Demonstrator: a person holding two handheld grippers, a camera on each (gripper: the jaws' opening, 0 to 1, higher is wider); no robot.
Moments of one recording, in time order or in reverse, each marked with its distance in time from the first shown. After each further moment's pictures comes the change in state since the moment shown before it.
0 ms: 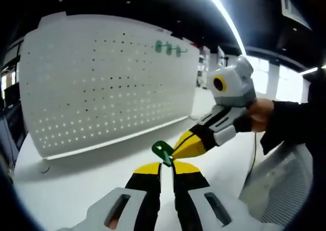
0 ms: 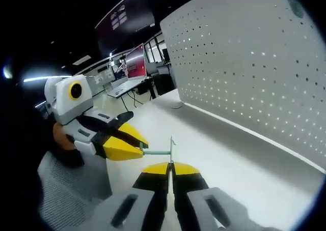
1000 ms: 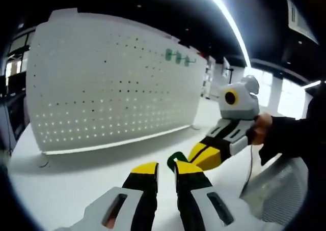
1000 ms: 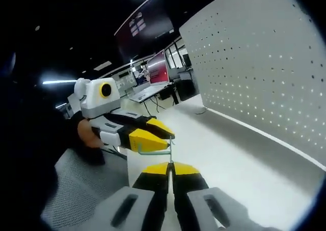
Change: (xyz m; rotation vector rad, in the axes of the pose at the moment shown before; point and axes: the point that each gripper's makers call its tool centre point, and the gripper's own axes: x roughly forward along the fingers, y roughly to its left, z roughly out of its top) left arm -0.004 0.007 0.010 -0.096 -0.065 -0.015; right arm 0.000 0.036 0.006 -0.016 -0.045 0.219
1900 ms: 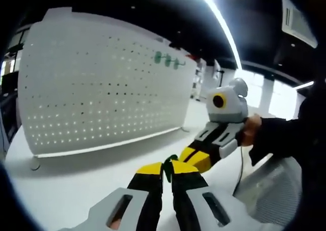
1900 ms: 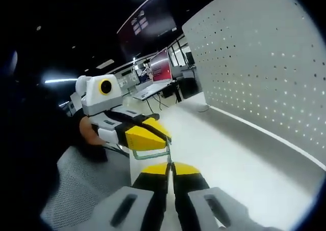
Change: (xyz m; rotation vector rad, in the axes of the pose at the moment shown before) left arm -0.001 -0.016 0.002 0.021 -0.003 -0.073; right arm 0.000 0.002 -0.004 -0.001 0.016 0.017
